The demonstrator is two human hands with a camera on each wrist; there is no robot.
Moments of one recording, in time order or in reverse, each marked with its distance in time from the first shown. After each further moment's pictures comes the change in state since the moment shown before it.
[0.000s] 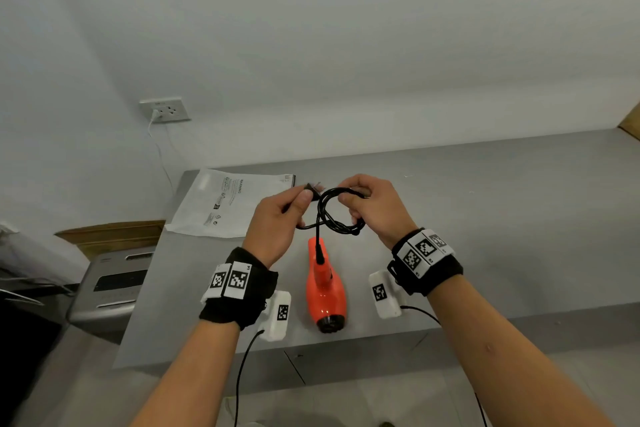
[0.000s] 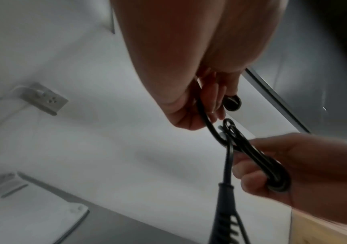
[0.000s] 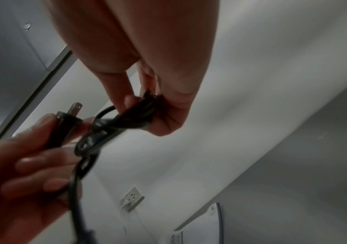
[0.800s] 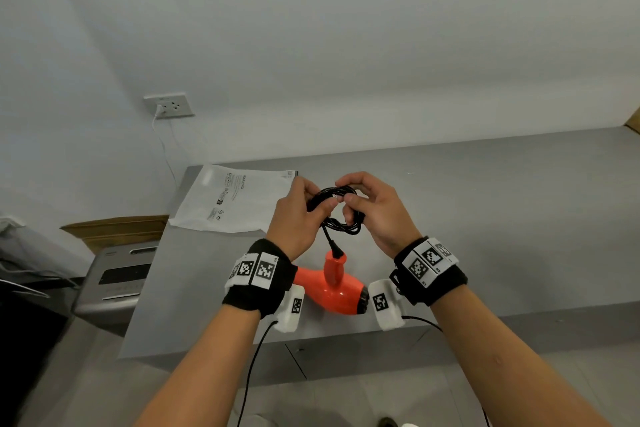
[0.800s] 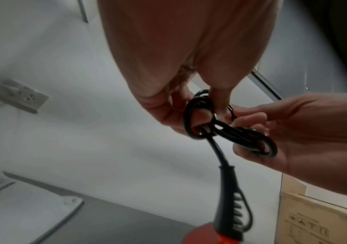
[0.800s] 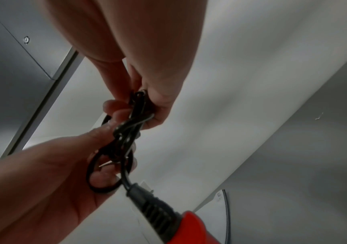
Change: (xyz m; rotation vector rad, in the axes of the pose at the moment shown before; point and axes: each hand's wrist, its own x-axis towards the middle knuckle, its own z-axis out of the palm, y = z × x) left_hand 0.008 -0.013 0.026 0.228 -0.012 -0.042; right_hand -0.019 0.004 0.003 0.236 -0.100 -0.080
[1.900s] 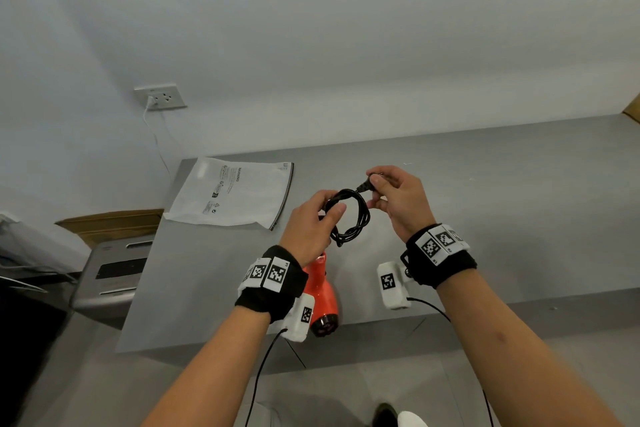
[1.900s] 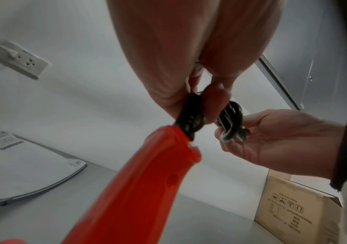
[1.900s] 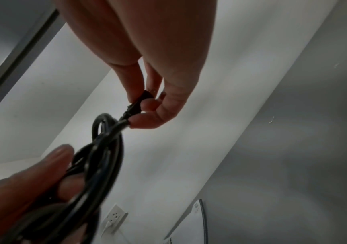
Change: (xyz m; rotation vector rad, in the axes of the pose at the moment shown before) left_hand -0.014 -0.014 0.035 -0.171 -0.131 -0.097; right_hand 0.013 0.017 -0.044 0.013 0.269 0.084
